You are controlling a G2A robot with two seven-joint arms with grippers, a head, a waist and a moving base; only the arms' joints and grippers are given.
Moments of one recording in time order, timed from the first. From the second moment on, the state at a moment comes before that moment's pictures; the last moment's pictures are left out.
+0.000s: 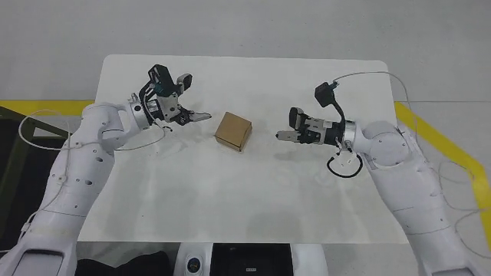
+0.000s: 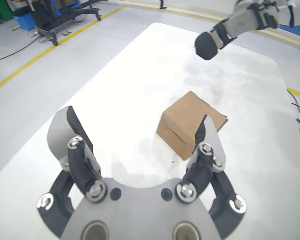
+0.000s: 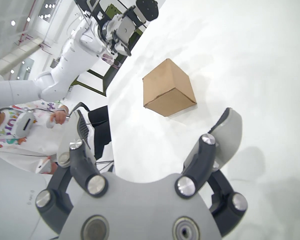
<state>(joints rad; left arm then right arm) 0.93 -0.98 -1.24 -1.34 1.09 -0.91 -0.03 -1.01 -1.11 1.24 -1.47 -0.12 -0.69 0.93</state>
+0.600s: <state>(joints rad) 0.90 -0.96 -1.38 -1.31 0.92 -0.72 -0.15 -1.14 -1.07 1.52 -1.70 -0.75 -0.68 0.50</state>
